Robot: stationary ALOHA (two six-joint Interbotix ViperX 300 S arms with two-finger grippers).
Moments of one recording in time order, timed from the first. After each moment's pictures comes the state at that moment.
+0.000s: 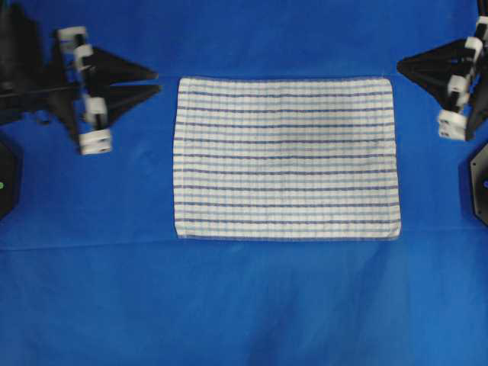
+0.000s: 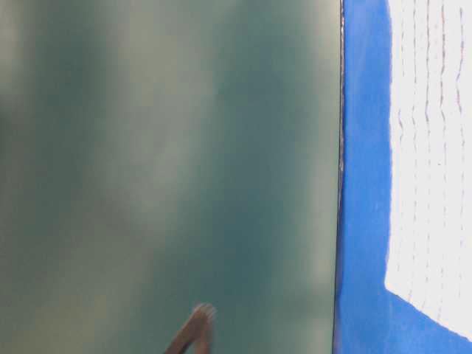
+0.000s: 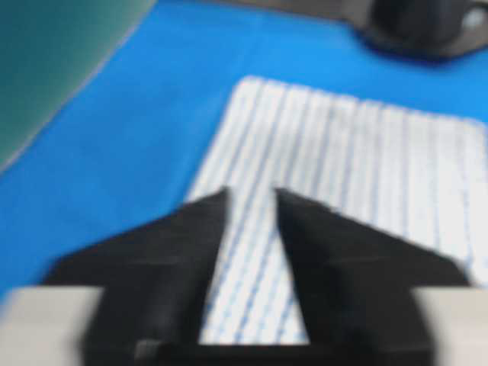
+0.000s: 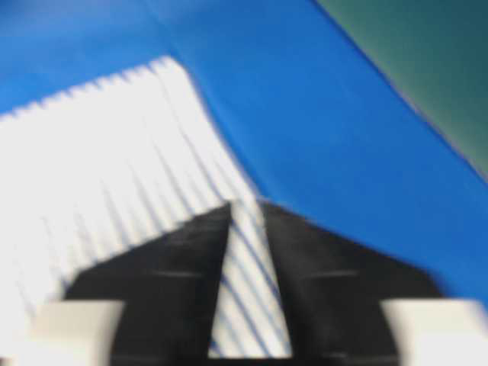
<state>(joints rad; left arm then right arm) 0.28 -0.43 1.05 -0.03 -0.40 -0.01 -0.49 -0.85 1.15 0.01 0.09 0.06</state>
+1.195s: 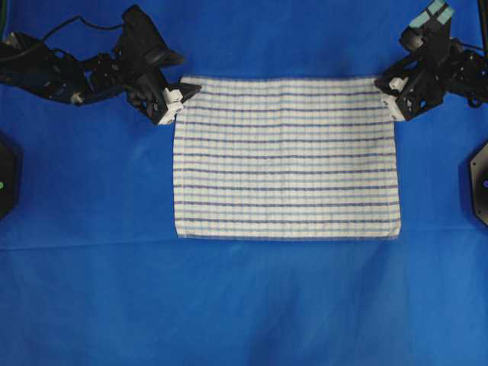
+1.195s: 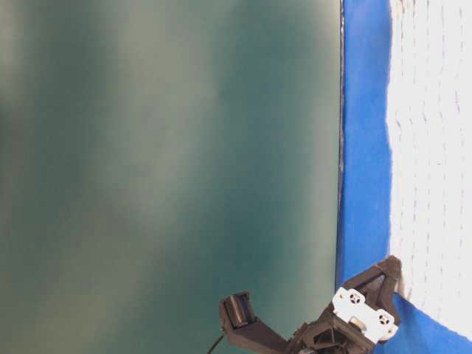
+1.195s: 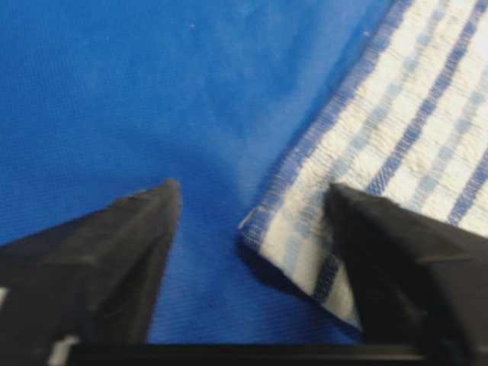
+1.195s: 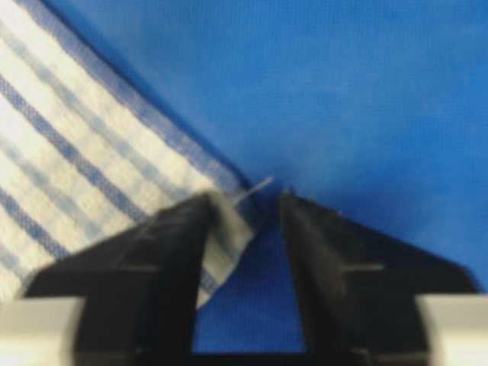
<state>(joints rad) 0.49 0.24 0.87 -0.03 -0.45 -0.02 -0.72 -0.11 1.15 0.01 -0.16 0.06</state>
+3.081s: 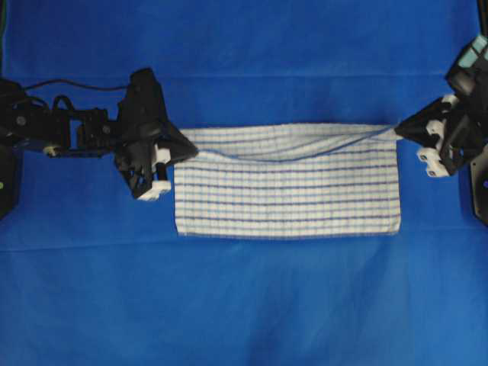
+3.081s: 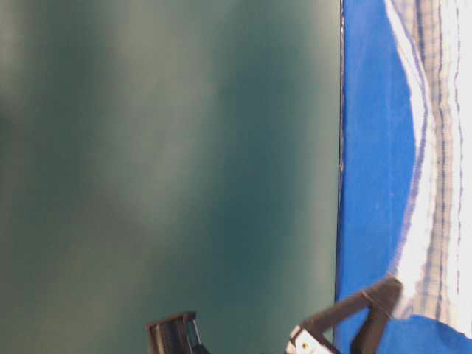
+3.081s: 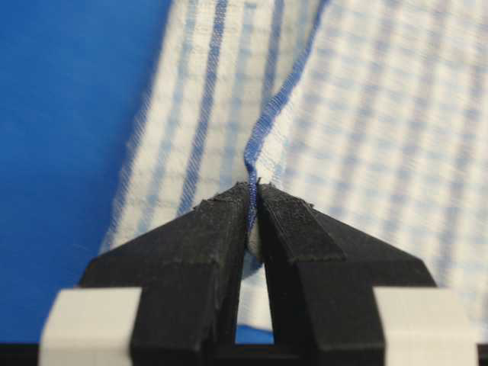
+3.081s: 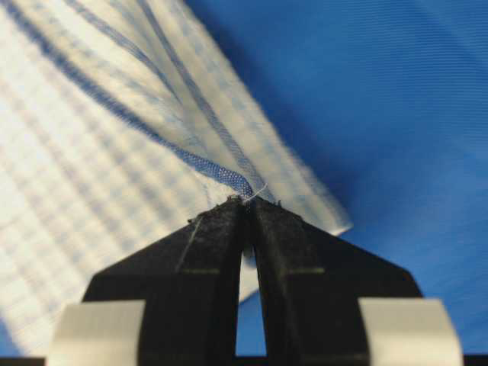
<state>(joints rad) 0.10 -0.06 0.92 -0.03 -0.17 -0.14 -0.30 -0.74 1.27 0.02 0.24 0.40</state>
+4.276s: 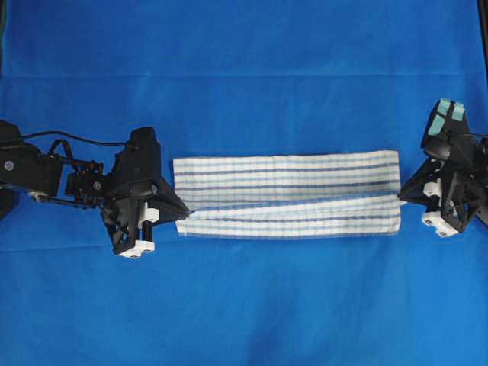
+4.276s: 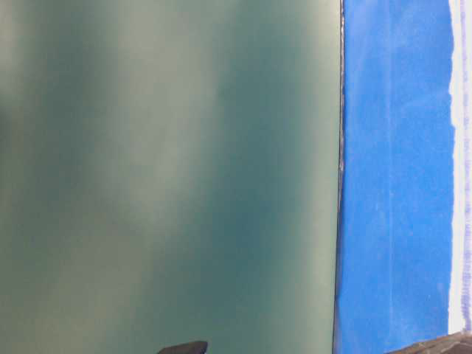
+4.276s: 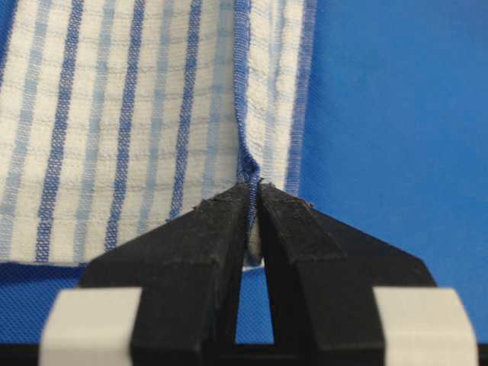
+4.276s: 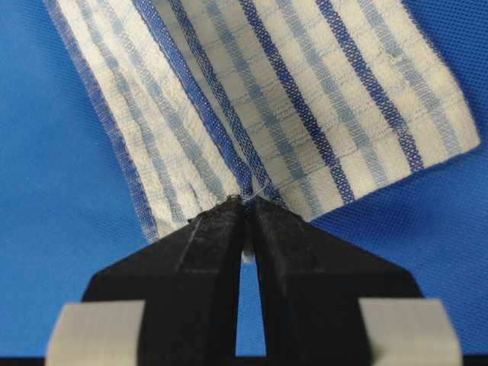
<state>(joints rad) -0.13 -0.07 0.94 -0.03 -0.14 -0.27 0.07 -0.62 1.26 0.02 0.31 0.55</state>
